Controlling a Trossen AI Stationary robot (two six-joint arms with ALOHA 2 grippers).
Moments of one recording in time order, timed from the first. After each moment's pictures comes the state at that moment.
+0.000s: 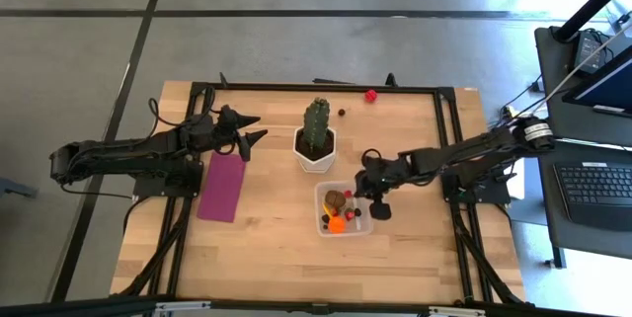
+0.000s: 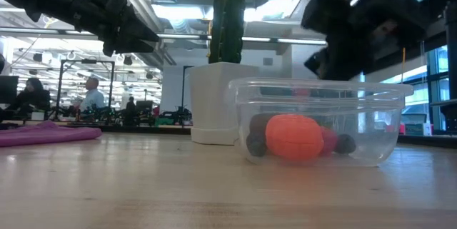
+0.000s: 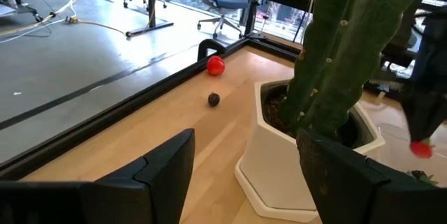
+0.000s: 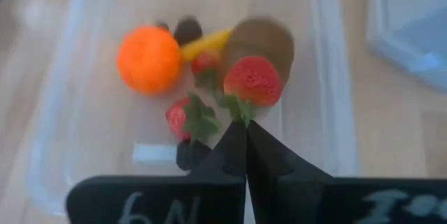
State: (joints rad) left arm 0.30 0.65 0.33 0.09 -0.20 -0.23; right arm 0.14 1.41 0.73 -0.19 -0.08 0.08
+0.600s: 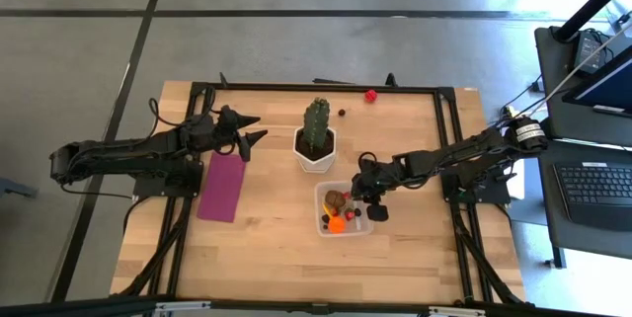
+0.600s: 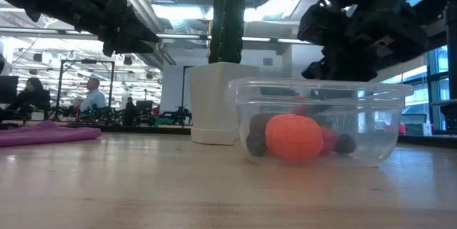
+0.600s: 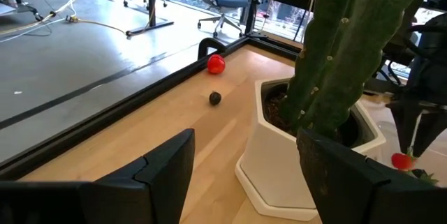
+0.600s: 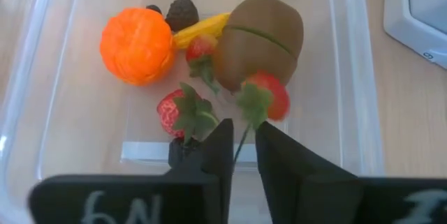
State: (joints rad) left arm 0.30 0.65 0.33 0.09 -0.20 -0.23; right arm 0.14 1.49 0.73 -0.16 -0.08 0.07
